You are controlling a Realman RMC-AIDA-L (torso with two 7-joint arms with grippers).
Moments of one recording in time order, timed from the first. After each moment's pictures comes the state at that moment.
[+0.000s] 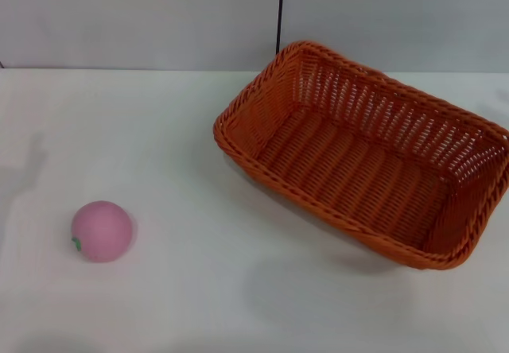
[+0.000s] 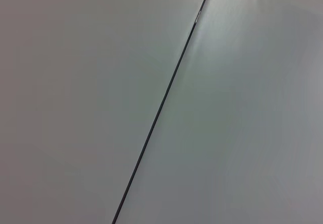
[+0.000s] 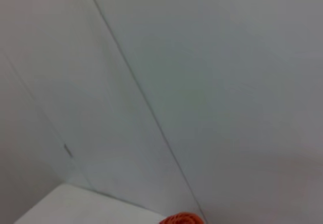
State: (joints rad) left arm -0.19 -2.07 -1.14 -0.12 -0.63 -1.91 2.52; right arm 0.51 1.90 -0.32 -1.24 -2.05 -1.91 2.14
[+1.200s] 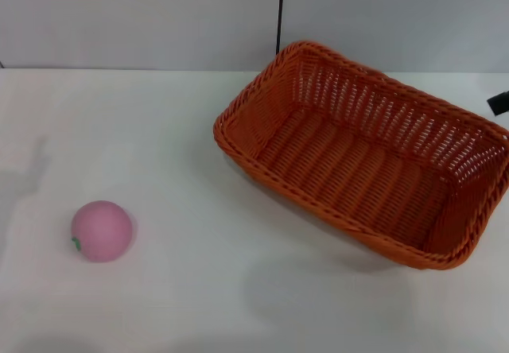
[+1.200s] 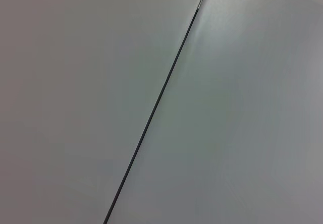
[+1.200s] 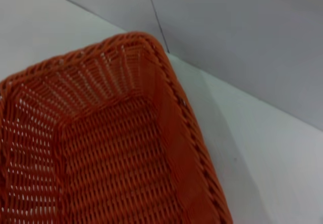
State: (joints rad) left arm -0.17 -2.07 -1.11 -0.11 -0.63 -1.90 2.51; right arm 0.76 1.87 -0.78 -1.07 -2.56 -1.76 2.23
